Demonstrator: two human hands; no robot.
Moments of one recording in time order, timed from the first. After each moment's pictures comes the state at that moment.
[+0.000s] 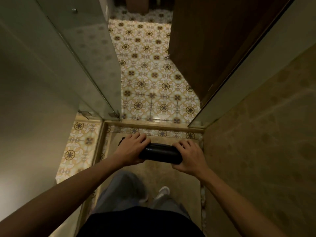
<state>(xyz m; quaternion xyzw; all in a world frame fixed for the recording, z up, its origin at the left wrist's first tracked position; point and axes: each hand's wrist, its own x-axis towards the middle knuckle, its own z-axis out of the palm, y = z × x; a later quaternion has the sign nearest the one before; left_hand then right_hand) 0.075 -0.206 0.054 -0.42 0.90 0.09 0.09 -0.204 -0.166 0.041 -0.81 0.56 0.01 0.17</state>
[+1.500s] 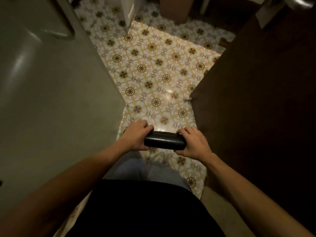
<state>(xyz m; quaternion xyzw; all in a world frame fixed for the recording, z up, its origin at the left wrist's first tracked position) 0.099 -0.988 0.011 -0.57 0.79 0.23 0.07 -0.181 -1.031 0.012 -0.86 0.44 0.08 0.23</state>
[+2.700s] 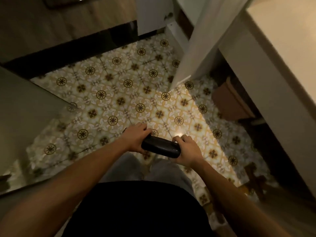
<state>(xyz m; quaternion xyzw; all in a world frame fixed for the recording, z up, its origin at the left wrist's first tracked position) 0.351 -1.583 -0.014 -0.77 0.58 0.28 0.03 0.147 -1.770 -0.013 -0.93 0.18 0.20 0.24</state>
